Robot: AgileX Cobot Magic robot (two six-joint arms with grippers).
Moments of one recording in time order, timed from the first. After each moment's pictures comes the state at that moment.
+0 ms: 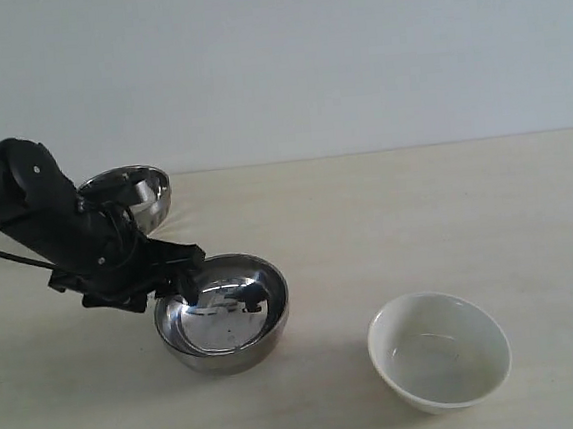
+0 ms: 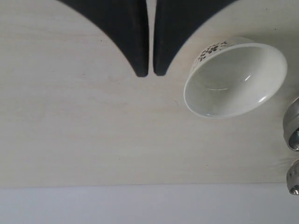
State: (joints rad) left arm -0.31 1.92 -1.16 -0.40 0.54 0.18; right arm 0.22 0.00 0.00 -0.04 0.36 0.11
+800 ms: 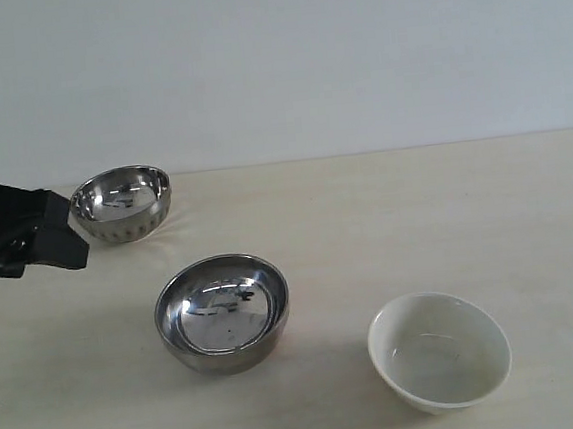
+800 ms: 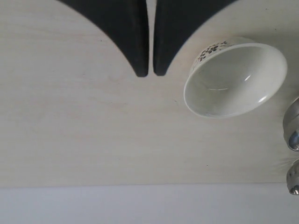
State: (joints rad) left arm -0.19 1.36 -0.97 -0.34 0.76 0.18; right arm 0.22 0.00 0.00 -0.04 0.36 0.11
